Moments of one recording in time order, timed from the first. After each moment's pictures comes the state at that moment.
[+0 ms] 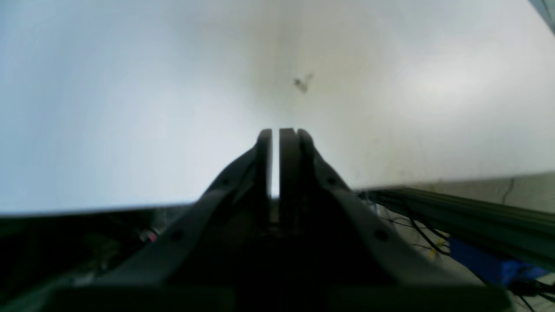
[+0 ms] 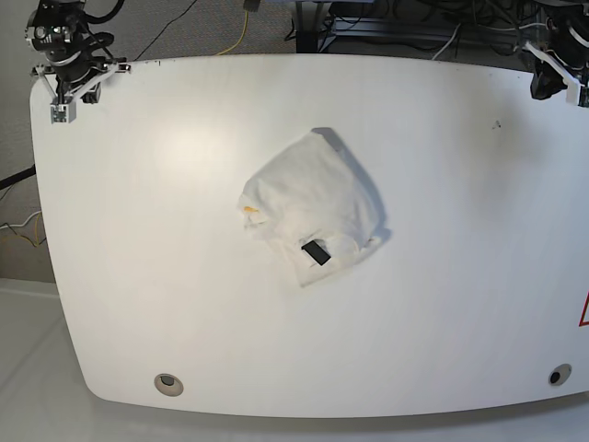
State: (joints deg) left arm 41.0 -16.2 -48.6 108.4 -37.6 -41.9 44.4; right arm -37.9 17.7 33.1 109.4 24.7 15.0 -48.3
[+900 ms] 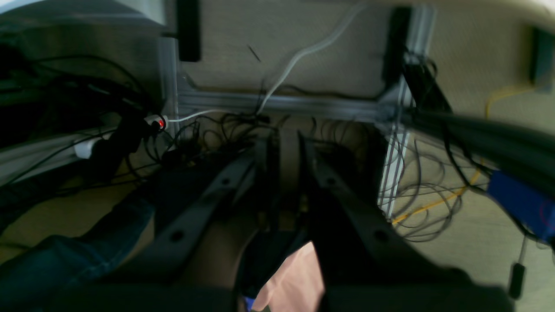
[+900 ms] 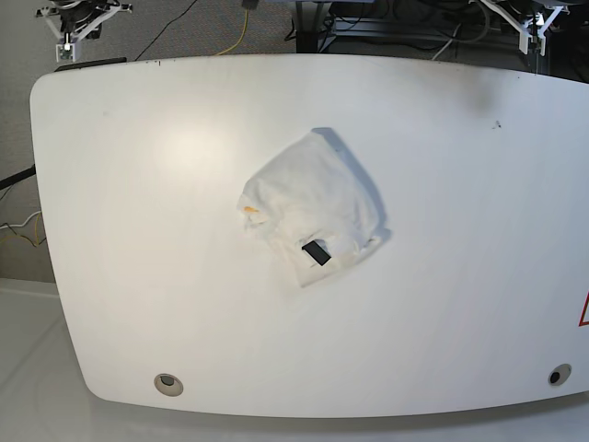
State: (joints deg) left arm 41.7 5.1 -49.2 107.3 -4.2 -41.9 38.2; right arm -50.4 13.5 34.2 99.6 17.5 19.9 -36.4
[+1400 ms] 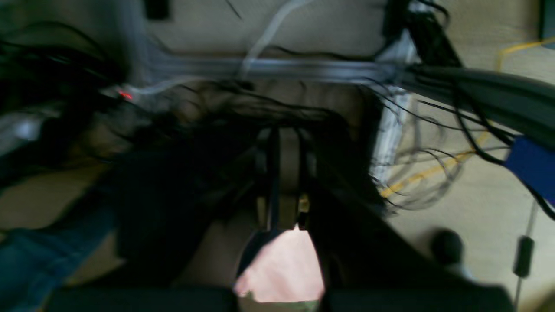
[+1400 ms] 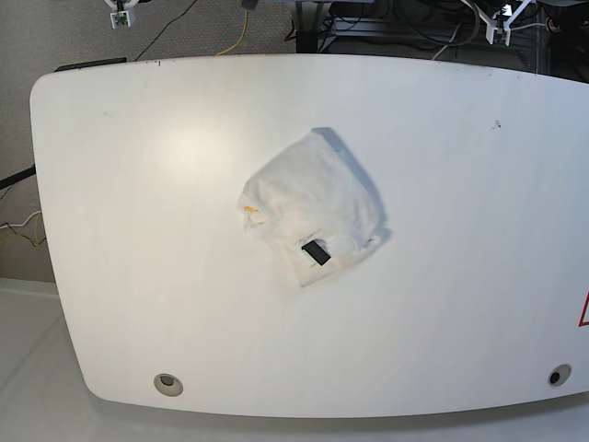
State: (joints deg) left arm 35.7 7.2 -47.3 90.2 13.0 -41.9 28.4; right arm -43.0 2.3 37.1 80.7 -3.2 33.5 -25.9
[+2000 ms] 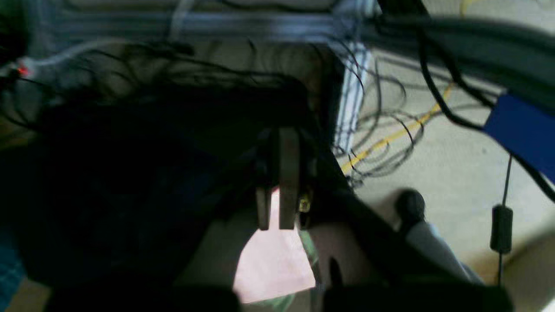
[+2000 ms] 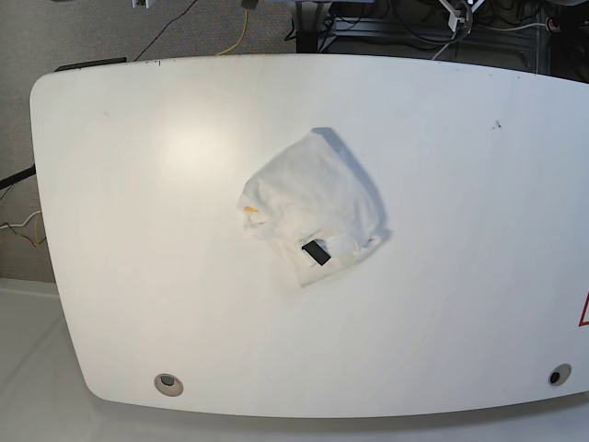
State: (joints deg) left arm 28.1 7.3 -48.2 67.2 27.4 -41.9 17.2; right arm -31.9 1.0 46.9 52.0 -16.3 39.1 -11.0
